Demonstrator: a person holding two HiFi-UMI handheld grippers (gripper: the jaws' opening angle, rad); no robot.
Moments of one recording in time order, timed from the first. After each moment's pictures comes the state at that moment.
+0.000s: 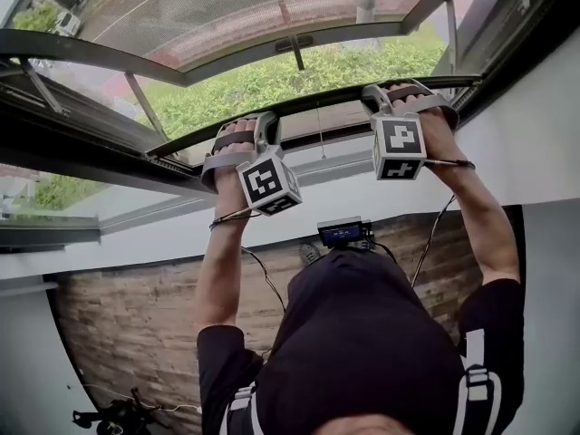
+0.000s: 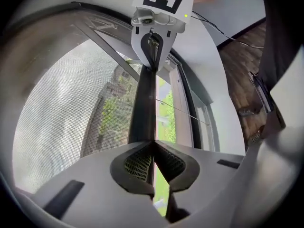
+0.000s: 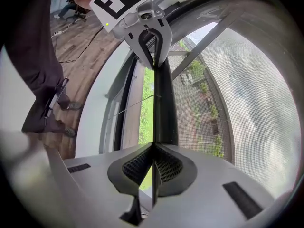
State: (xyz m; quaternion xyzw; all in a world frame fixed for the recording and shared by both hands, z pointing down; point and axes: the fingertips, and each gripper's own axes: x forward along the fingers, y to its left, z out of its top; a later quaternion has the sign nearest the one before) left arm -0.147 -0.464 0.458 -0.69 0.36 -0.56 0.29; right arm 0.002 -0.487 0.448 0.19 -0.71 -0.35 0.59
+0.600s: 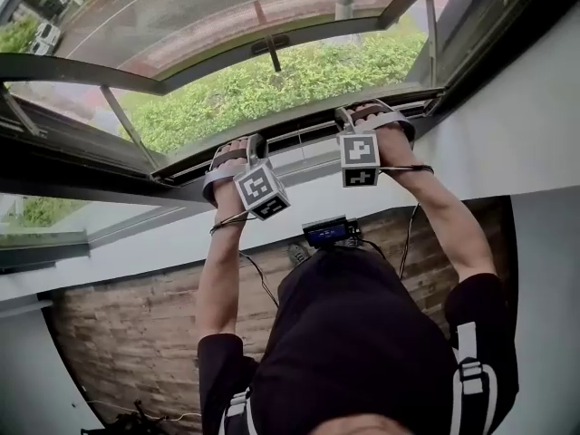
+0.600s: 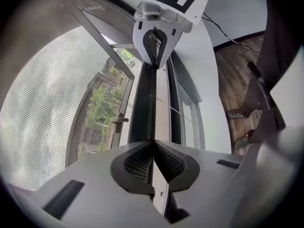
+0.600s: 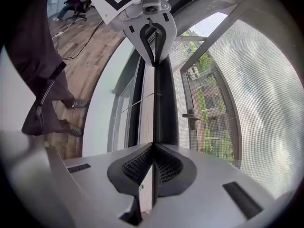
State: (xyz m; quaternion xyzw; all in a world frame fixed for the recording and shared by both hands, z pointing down) left arm -0.154 -0.458 0.563 -0.71 0.32 -0.59 0.22; right arm -0.001 -0.489 0.555 0.16 -0.69 -0.32 0.62
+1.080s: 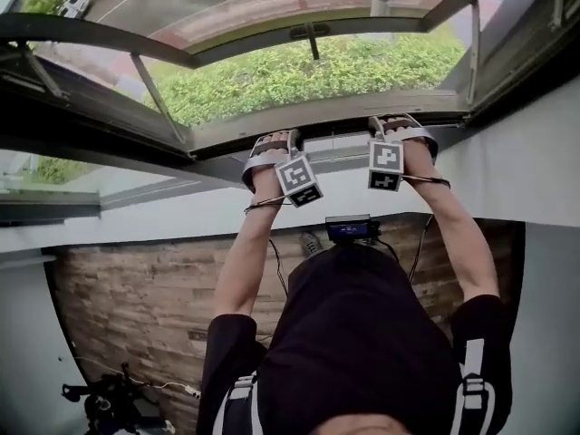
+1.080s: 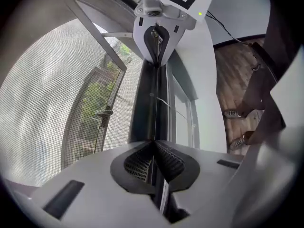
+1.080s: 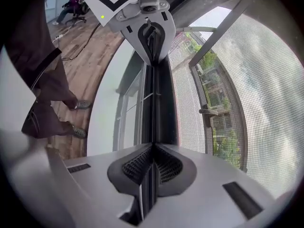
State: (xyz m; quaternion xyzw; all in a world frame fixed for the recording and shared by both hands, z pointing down) left arm -0.138 -0.461 0.627 -0.70 0.32 -0.61 0.19; right arm 0.013 -0.488 0.619 0.14 -0.71 -0.30 0.62
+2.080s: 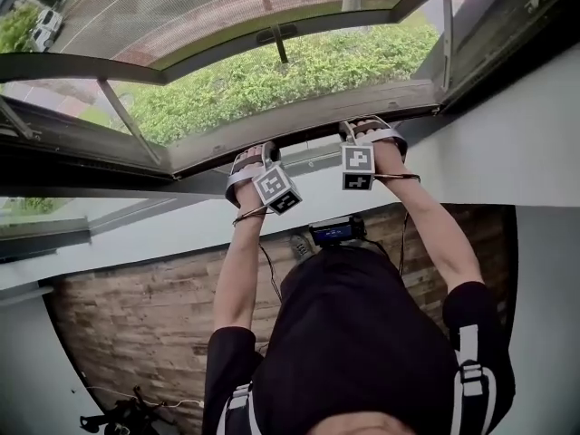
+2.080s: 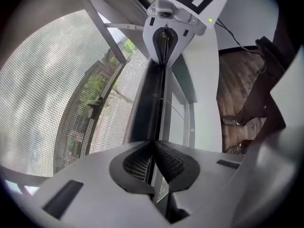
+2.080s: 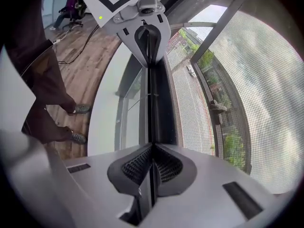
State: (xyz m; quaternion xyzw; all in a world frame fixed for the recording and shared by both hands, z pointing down) left arm -0.154 -0.461 0.665 -0.72 0.33 -0.60 0.14; right arm -0.005 -0.487 0.654 0.15 -0.72 -0.27 0.61
